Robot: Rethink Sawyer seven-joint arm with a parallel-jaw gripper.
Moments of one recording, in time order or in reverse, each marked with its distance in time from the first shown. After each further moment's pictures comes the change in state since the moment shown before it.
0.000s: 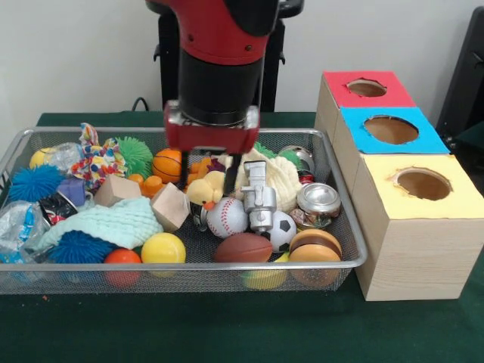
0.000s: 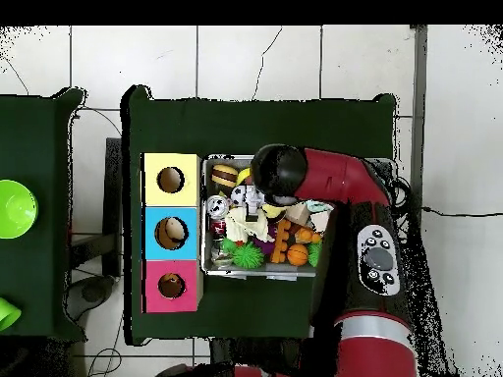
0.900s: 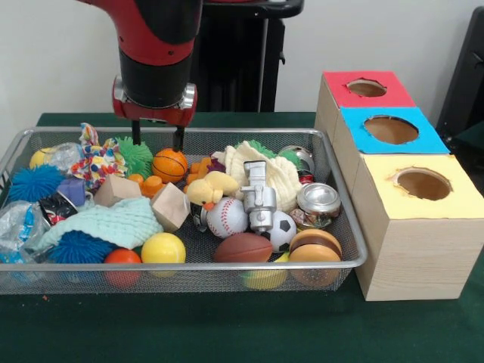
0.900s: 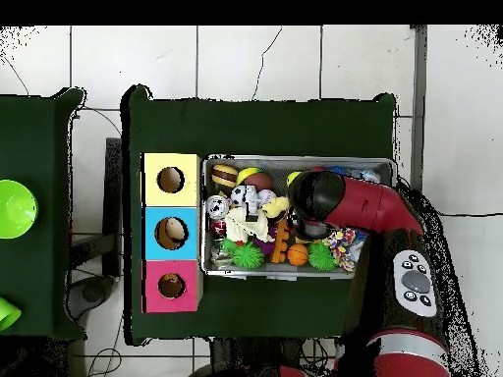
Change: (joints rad) arm -0.074 0.001 -0.053 0.089 0.005 0.224 0.000
